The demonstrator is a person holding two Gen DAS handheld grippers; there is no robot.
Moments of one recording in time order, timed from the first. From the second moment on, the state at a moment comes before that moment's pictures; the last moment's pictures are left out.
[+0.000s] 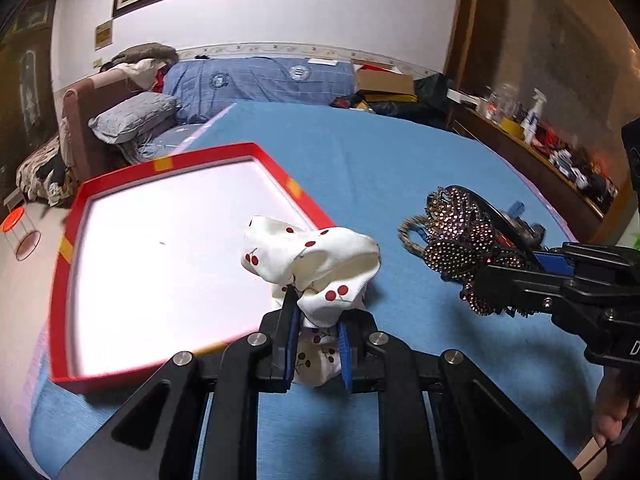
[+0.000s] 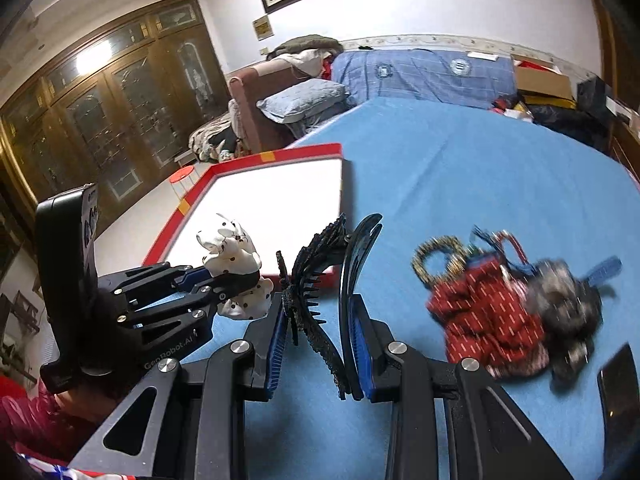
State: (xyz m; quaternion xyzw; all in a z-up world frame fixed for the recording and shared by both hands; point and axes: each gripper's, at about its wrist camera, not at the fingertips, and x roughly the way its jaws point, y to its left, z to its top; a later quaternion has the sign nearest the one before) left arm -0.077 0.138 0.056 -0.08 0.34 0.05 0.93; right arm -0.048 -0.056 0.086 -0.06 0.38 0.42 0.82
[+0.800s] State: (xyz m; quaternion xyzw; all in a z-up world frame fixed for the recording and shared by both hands) left arm 0.045 0.302 0.049 -0.16 0.43 0.12 0.88; right arm 0.087 0.133 0.083 -0.04 0.44 0.42 0.79
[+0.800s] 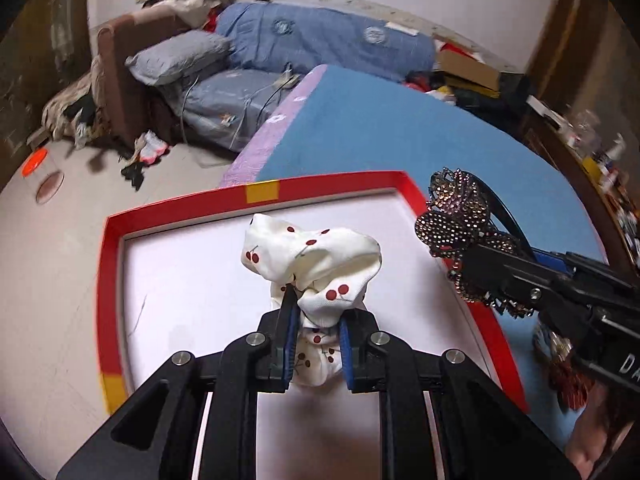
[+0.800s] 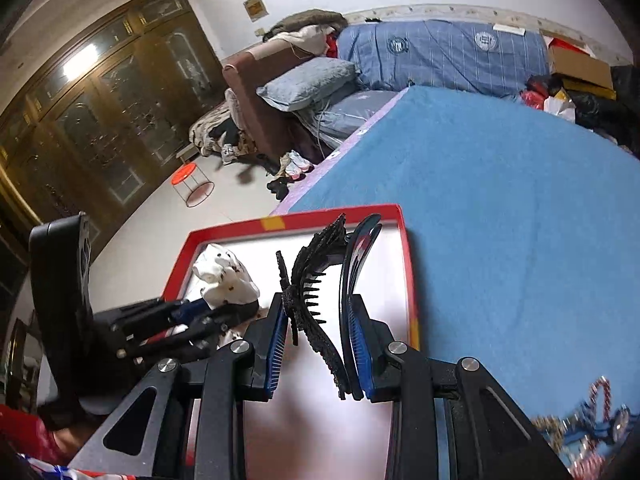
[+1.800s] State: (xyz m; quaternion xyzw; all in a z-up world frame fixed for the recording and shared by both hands) left arm 0.032 0.297 0.052 -0.19 0.41 0.14 0.88; right arm 0.122 0.126 0.065 0.03 0.45 0.41 0.79
